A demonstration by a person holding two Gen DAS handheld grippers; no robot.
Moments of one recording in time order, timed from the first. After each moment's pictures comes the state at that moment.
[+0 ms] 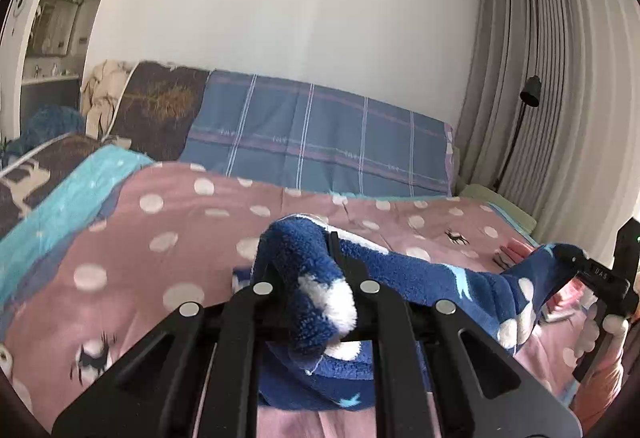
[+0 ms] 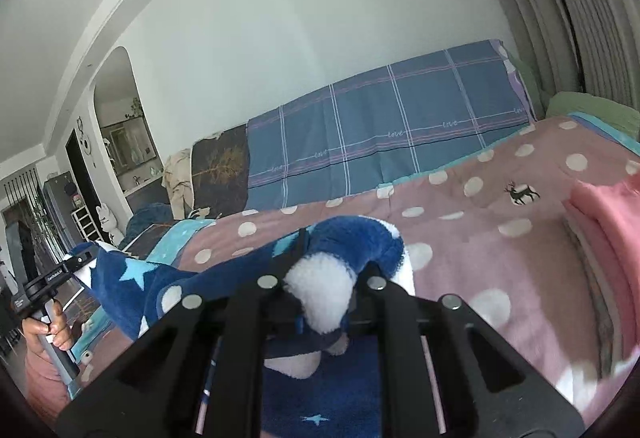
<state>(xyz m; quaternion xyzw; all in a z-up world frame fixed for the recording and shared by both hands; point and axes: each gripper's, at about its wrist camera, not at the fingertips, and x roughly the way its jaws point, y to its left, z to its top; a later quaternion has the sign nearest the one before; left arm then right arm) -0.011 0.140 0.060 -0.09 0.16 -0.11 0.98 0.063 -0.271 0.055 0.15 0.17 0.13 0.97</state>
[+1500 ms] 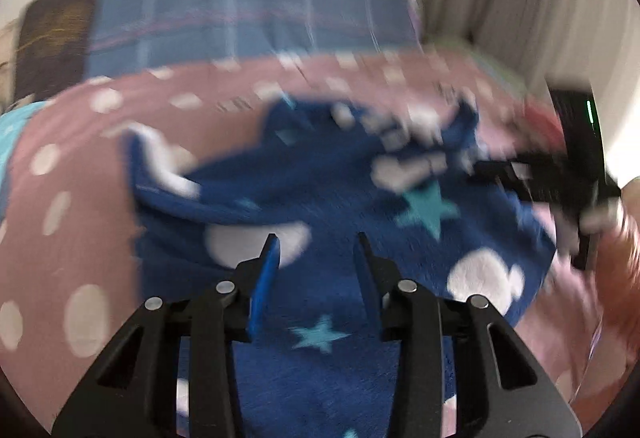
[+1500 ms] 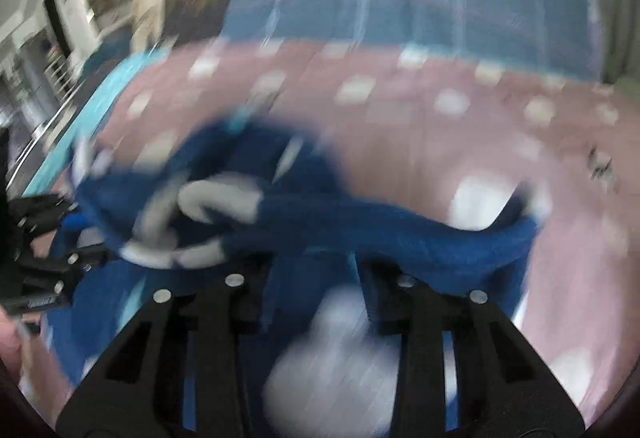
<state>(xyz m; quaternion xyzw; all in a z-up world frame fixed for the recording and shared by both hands) 0.178 0.063 -0.068 0.05 0.41 -0.25 0.88 0.301 -0.182 -0.069 0.01 0.38 0.12 0.92</state>
